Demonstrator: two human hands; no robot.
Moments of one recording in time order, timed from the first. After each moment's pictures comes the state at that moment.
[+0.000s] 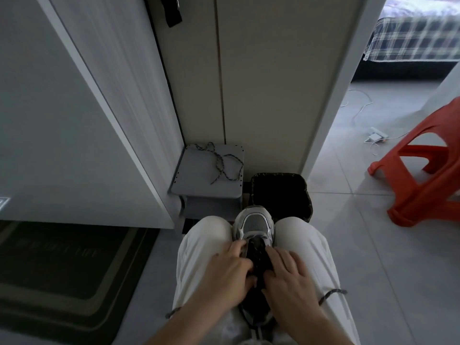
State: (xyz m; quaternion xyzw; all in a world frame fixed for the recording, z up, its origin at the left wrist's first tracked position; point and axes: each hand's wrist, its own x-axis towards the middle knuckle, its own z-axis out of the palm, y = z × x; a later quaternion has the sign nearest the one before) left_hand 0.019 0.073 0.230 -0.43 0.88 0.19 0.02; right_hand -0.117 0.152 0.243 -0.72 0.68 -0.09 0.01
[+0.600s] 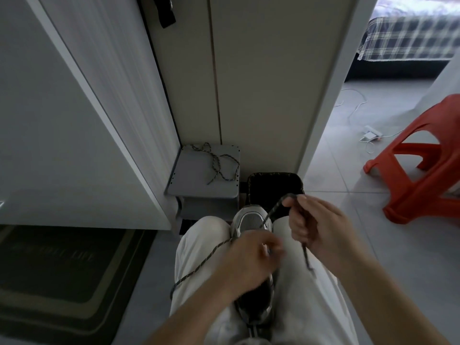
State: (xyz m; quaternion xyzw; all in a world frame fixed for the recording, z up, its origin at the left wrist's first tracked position) left_hand -0.019 0.074 0.286 -0.40 0.78 0.45 -0.19; right_hand -0.171 0.105 0.334 -0.26 0.48 -0.61 0.57
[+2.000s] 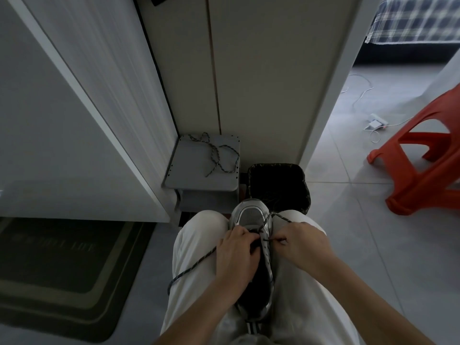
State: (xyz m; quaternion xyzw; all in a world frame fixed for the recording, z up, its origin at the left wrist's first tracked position) left_hand -0.023 0.062 0.207 -0.53 0.81 0.23 -0.15; right_hand -0.178 0.093 0.251 -0.64 0.75 -0.07 0.15
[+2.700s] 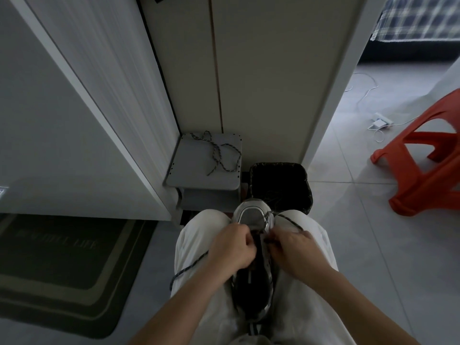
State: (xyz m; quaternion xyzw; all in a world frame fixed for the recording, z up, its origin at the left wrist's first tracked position) left_hand -0.015 0.035 0.234 -0.53 0.79 0.29 -0.04; right_hand -0.170 0.100 0.230 -0.65 0.73 -0.12 0.18
